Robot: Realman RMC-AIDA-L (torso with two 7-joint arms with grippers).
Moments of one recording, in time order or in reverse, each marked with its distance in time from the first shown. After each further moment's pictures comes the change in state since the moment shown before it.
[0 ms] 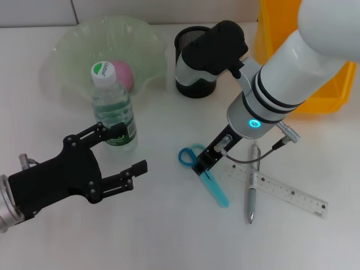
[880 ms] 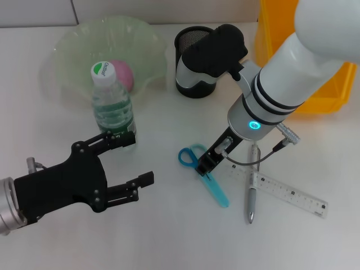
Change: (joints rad) left arm -0.017 0.005 0.004 0.011 0.053 0.030 -0.044; right arm 0.017 0.000 -0.004 0.042 0.013 0.005 -0.001
